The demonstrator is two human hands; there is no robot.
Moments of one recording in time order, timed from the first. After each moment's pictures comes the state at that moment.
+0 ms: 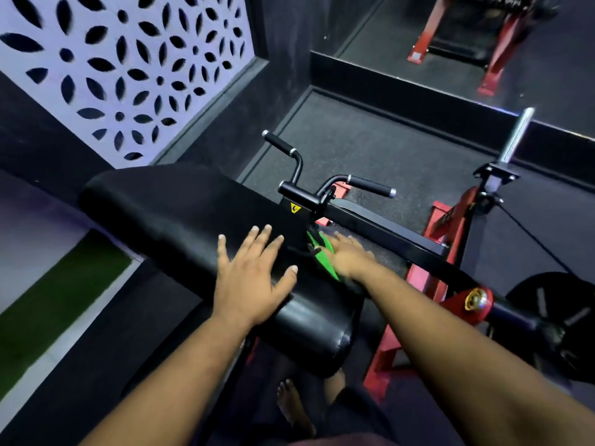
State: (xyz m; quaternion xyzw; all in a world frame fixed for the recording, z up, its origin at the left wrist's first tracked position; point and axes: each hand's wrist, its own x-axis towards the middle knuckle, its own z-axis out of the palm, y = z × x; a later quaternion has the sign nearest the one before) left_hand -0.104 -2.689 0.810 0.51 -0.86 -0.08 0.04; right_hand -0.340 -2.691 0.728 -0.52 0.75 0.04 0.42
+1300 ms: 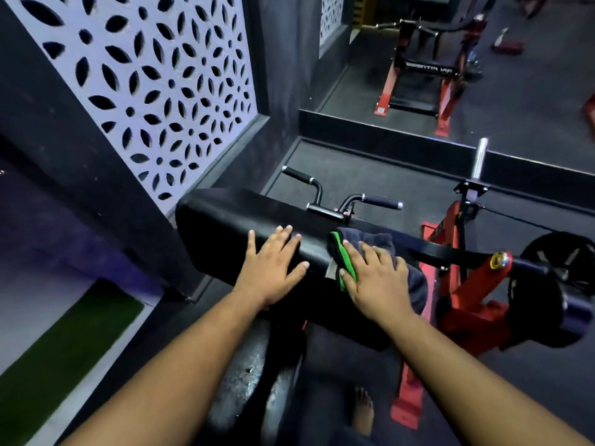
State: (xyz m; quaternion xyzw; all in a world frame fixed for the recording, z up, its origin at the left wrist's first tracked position) left_hand 0.052 -2.729 0.825 0.37 -0.92 -0.09 0.02; right_hand -0.141 -2.587 0.819 -0.53 0.85 -0.02 0.01
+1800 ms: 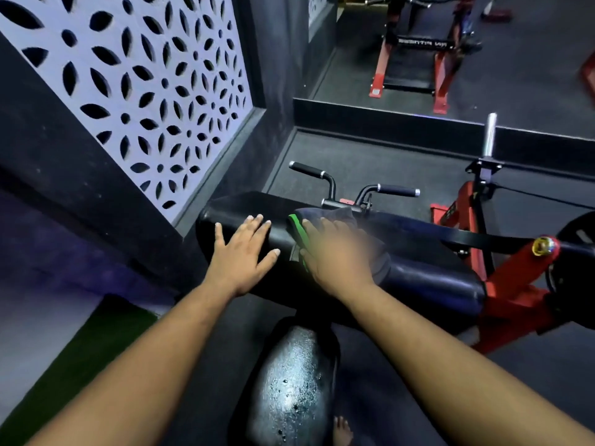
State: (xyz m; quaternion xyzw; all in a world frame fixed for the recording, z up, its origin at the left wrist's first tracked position) left_hand 0.136 -2.846 0.822 0.38 -0.92 -0.08 0.02; right_hand -0.047 -2.718 0.810 -0.56 0.82 -0.05 -0.05
